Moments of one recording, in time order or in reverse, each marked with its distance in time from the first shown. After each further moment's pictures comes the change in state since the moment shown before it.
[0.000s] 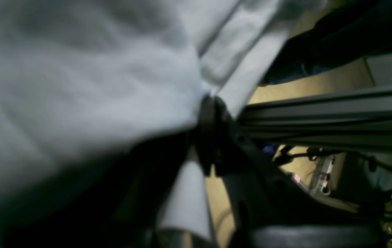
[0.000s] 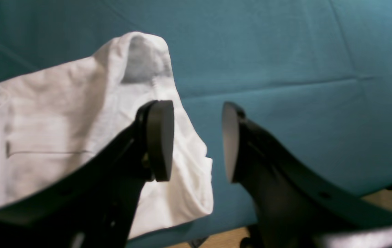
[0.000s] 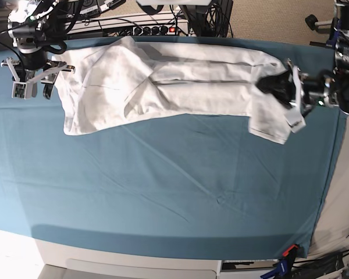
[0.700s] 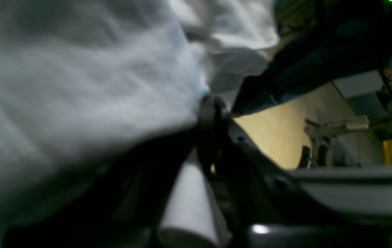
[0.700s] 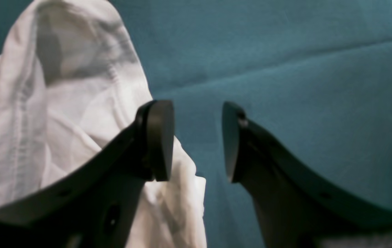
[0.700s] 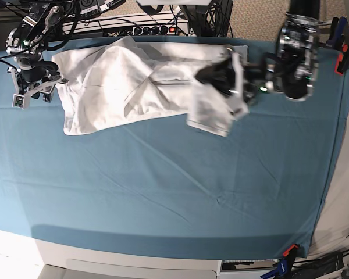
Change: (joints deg) left arm 0.4 18.6 11.3 2.2 16.3 0.0 -9.2; right arm 8.6 4.6 0.1 -20.3 0.8 0.1 1.5
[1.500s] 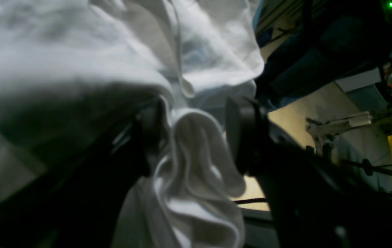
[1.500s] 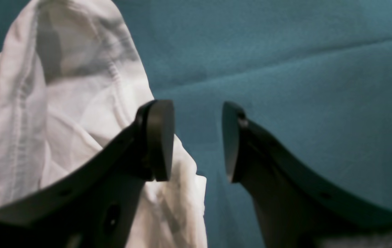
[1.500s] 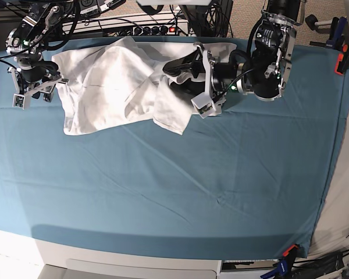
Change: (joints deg) left arm -1.9 6.1 5.6 -1.2 8.5 0.0 -4.4; right arm 0.0 0.0 0.0 0.0 0.0 0.0 -0.2
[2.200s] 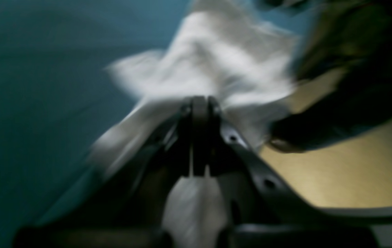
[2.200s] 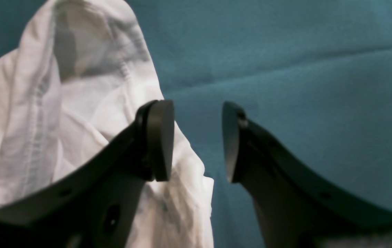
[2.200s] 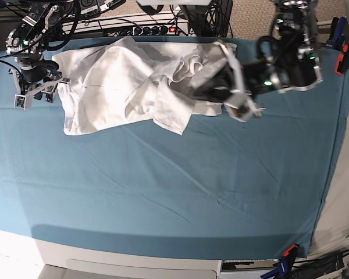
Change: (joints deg) left arm 7.4 -1.8 -17.7 20.7 4.2 0.9 -1.0; right arm 0.0 0.0 0.0 0.0 1.5 1.5 -0.2
